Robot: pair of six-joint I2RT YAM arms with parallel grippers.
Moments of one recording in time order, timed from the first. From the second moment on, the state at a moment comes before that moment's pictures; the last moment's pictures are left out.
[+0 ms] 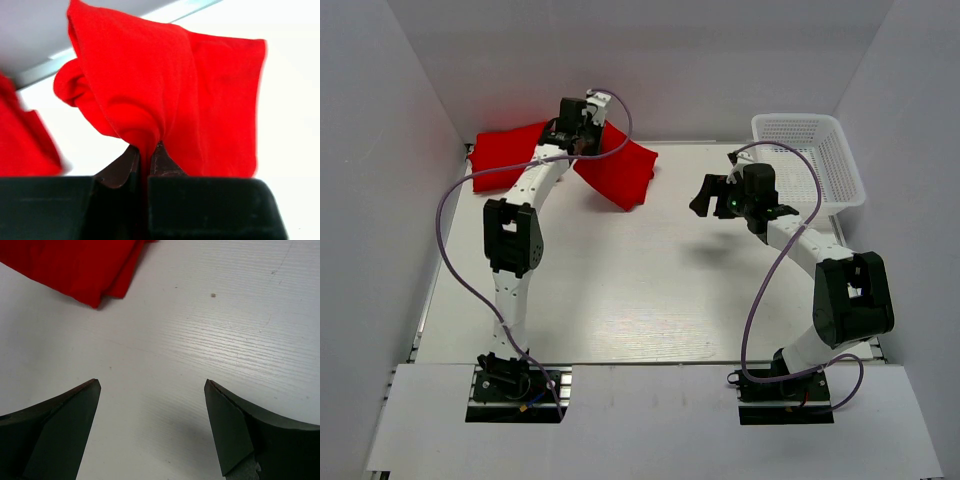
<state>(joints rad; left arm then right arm) -0.27 2.28 2.12 -0.44 0.11 0.11 0.27 1.57 1.01 0.02 -0.29 0.28</state>
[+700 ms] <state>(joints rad) -0.07 2.28 2.31 -0.49 0.09 0.23 0.27 1.63 1.09 0.03 -0.33 0.34</state>
